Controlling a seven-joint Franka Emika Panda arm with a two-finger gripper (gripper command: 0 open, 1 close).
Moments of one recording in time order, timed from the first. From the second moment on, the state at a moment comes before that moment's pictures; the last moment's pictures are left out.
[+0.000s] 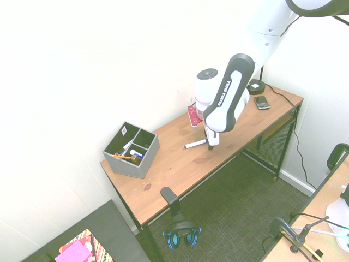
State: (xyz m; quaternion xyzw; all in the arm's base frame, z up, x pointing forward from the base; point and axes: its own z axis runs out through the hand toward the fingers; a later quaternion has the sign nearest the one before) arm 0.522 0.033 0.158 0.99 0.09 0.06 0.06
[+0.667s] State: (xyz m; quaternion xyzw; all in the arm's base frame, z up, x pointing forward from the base) arm 0.524 0.022 0.156 0.99 0.07 0.06 0.06
